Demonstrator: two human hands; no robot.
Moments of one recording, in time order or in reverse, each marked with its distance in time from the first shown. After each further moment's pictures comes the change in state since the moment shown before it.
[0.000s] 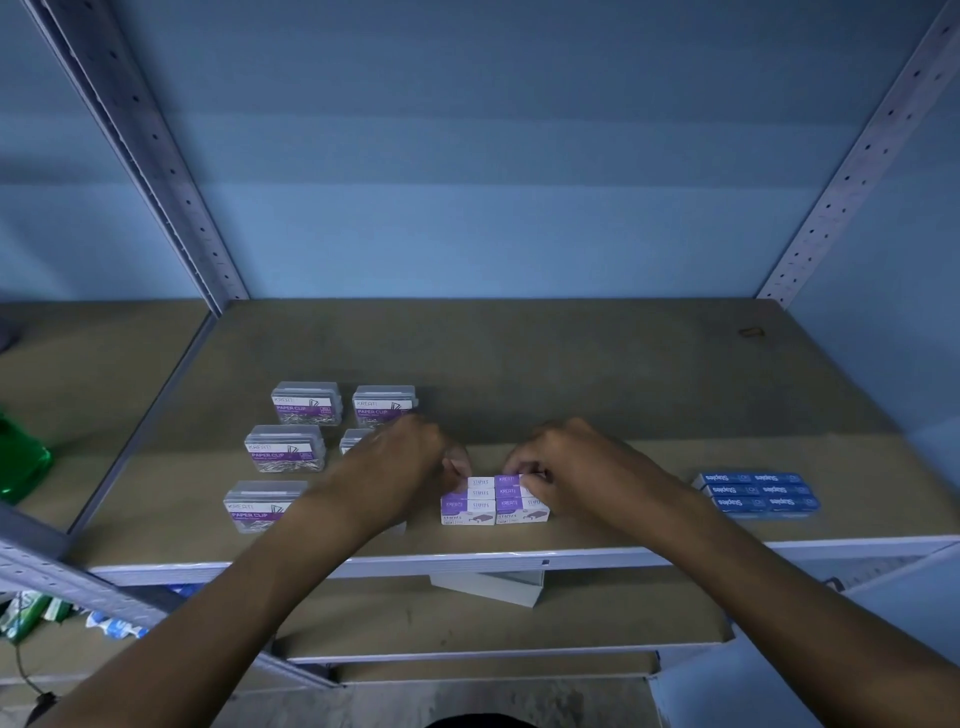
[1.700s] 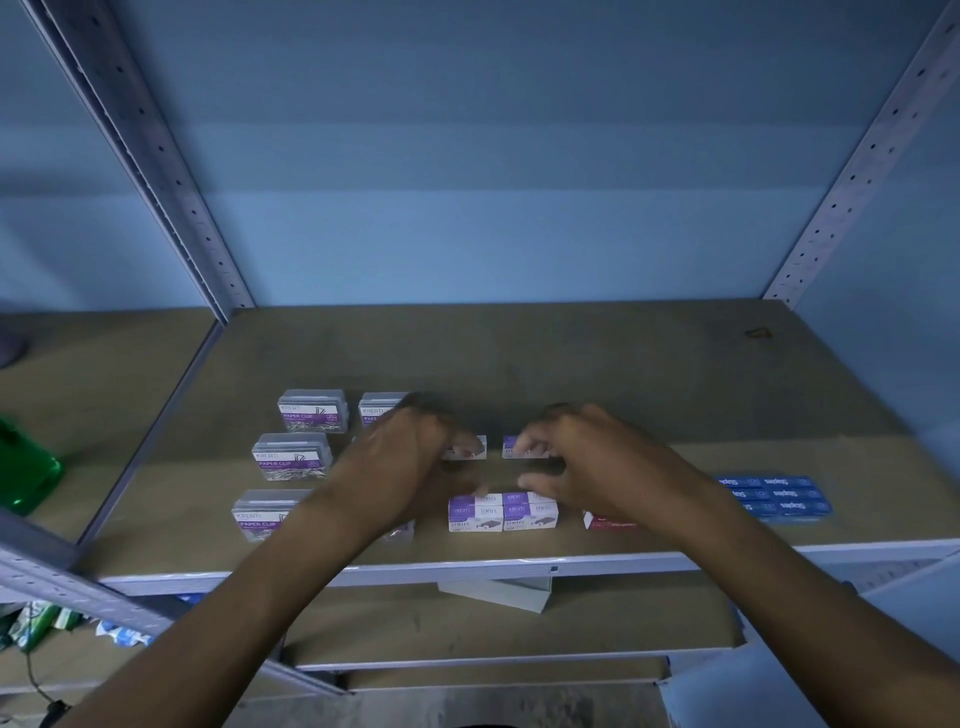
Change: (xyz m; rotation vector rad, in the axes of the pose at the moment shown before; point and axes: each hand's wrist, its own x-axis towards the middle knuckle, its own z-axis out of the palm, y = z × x) left_hand -0.001 0.007 -0.016 0.070 0.157 0.039; right_hand 0.000 -0.006 -0.019 -0.018 0.075 0.058
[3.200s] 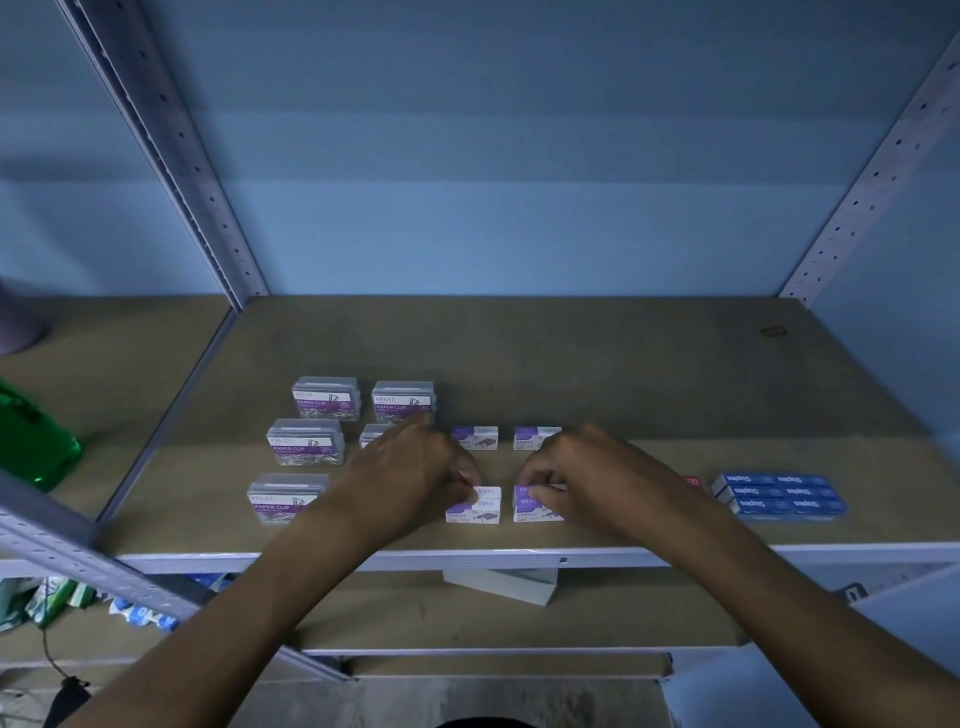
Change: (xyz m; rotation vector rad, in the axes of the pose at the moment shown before) left_hand -0.018 -0.002 0.008 -0.034 -0.124 -0.014; right_hand -0.006 -0.011 0.019 -0.037 -0.098 -0.003
